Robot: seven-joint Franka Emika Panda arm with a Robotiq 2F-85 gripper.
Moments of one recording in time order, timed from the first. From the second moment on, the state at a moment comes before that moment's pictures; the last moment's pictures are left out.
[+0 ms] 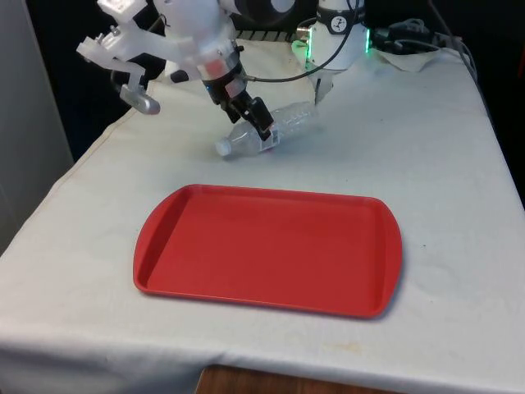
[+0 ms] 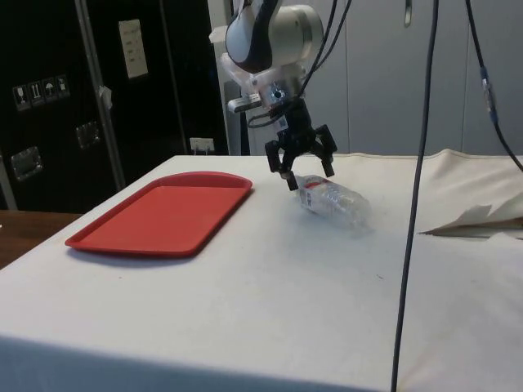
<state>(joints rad) 0.15 0.52 -0.53 -2.07 0.39 2.07 0.02</state>
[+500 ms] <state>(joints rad) 0.13 0.62 -0.56 -1.97 0.51 1.96 -0.08</state>
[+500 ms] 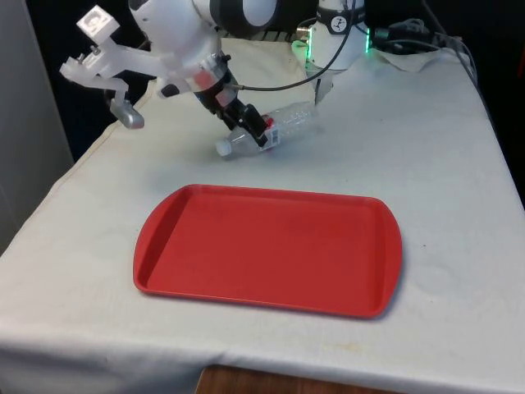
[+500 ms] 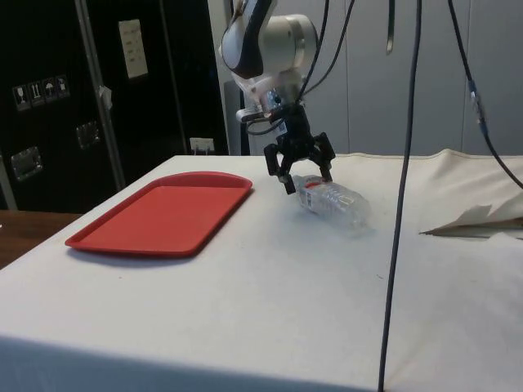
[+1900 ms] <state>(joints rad) 0.13 0.76 -0.59 -1.83 0.54 1.74 -0.05</state>
